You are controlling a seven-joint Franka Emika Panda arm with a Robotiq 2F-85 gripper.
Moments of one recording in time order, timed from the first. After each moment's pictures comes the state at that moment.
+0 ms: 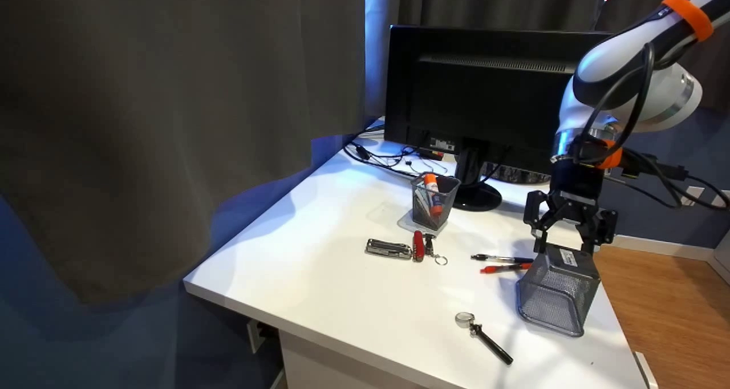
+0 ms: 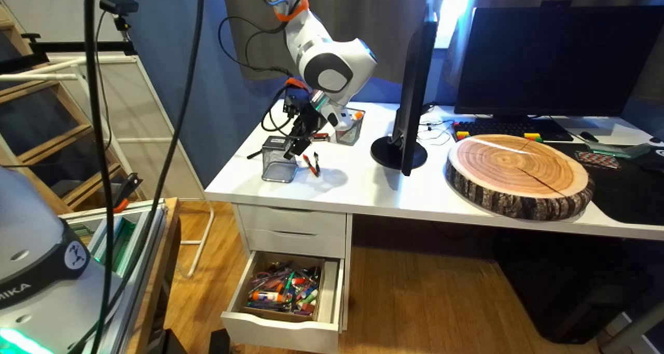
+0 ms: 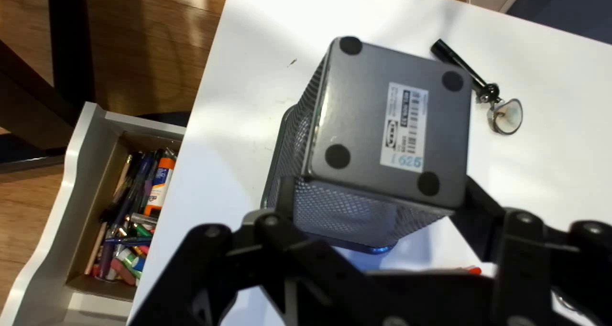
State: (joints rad) arm 0.32 0.66 0.26 -1.89 0.43 2.12 0.43
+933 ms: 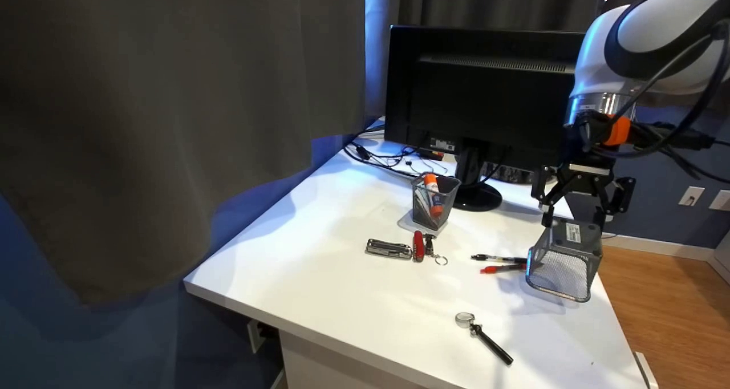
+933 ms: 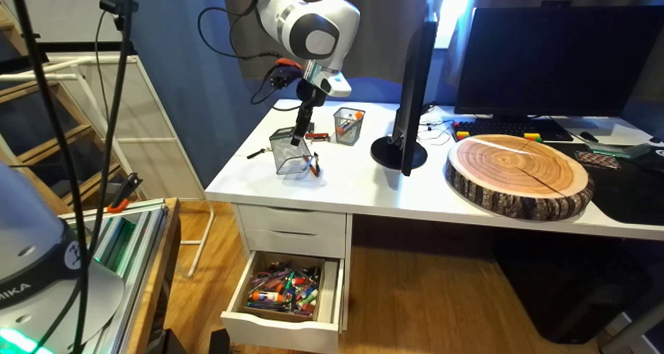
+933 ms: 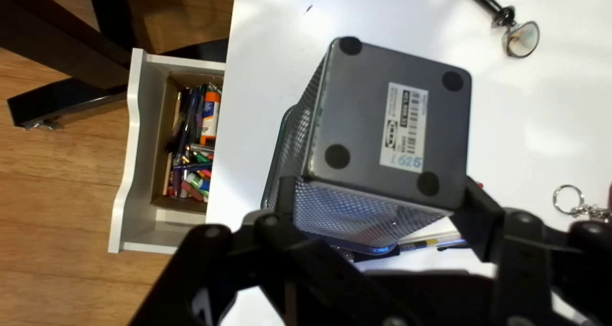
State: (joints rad) arm 0.43 0.47 0.19 -2.00 0.26 2.24 0.71
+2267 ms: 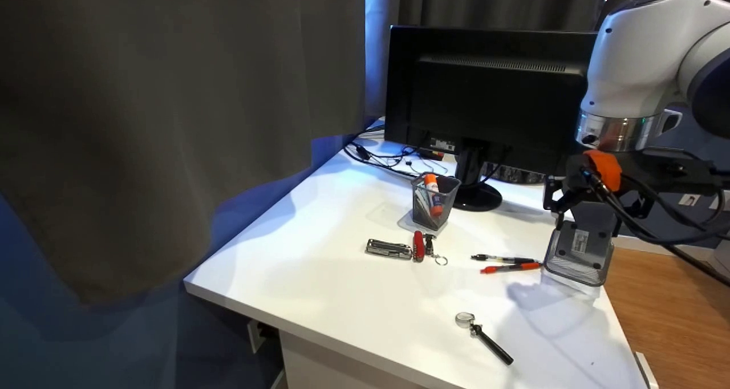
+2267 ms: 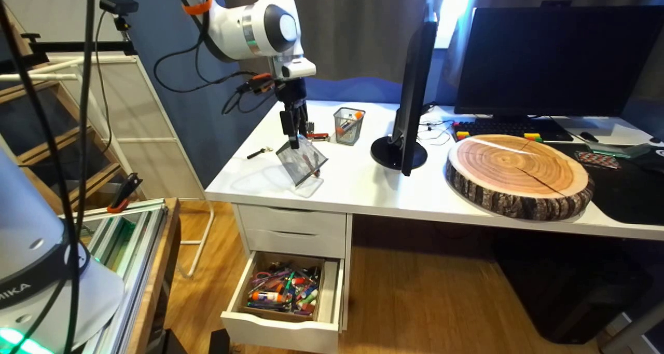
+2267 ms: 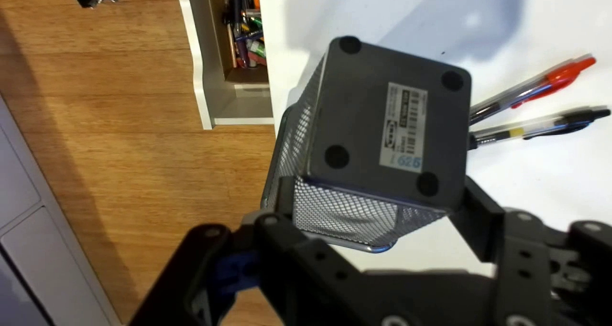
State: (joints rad) arm 0.62 0.37 0.12 -2.17 -0.39 2.43 1.51
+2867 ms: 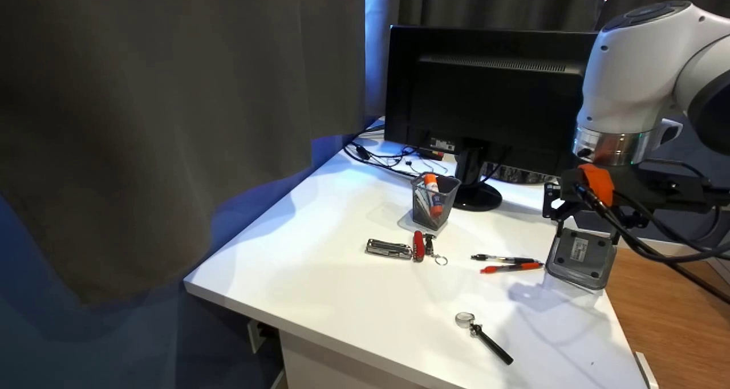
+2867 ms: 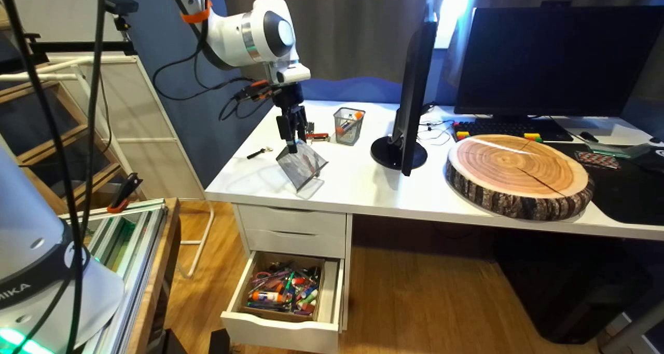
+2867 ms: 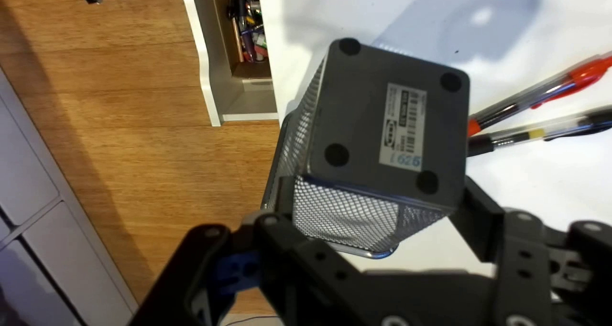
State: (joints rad) arm 0.64 0.40 0.12 -2.17 -0.47 2.42 1.62
